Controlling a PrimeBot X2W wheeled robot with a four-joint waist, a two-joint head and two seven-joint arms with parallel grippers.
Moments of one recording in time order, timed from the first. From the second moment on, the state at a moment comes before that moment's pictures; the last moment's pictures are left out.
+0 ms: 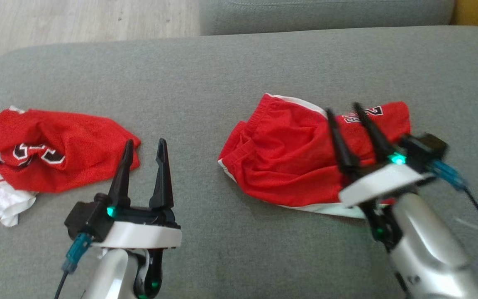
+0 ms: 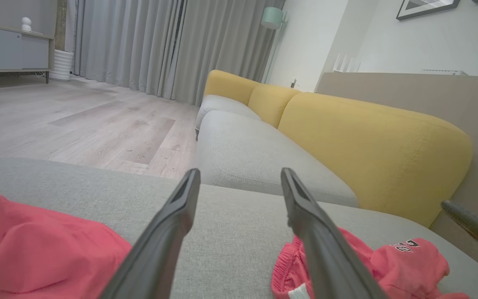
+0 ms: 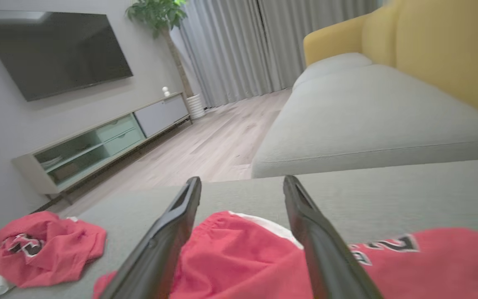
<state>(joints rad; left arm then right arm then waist) -0.17 0.05 -0.25 0.19 -0.38 -0.05 -0.26 -0.40 -0.15 0.41 0.46 0.51 0.12 -0.25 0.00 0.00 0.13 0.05</state>
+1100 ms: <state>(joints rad) -0.19 0.05 -0.29 0.18 -0.41 -0.05 -0.26 -0.53 -0.17 0.27 0.65 0.27 0.12 0.15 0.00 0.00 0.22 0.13</state>
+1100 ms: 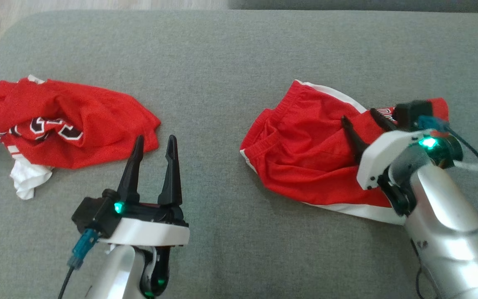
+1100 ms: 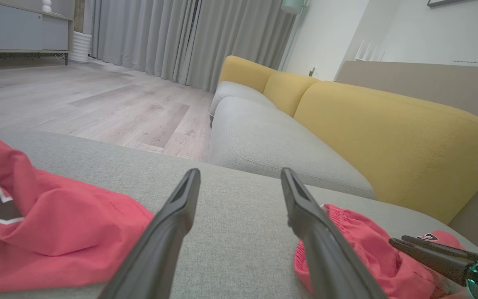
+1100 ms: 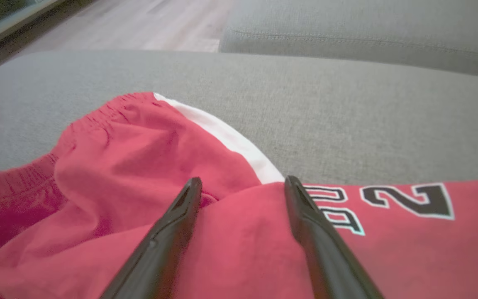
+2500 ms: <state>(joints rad) -0.29 0.04 -0.34 0.16 -0.46 -0.03 -0.26 -1.07 -0.39 0.70 1.00 0.48 0.12 -0.02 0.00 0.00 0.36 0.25</state>
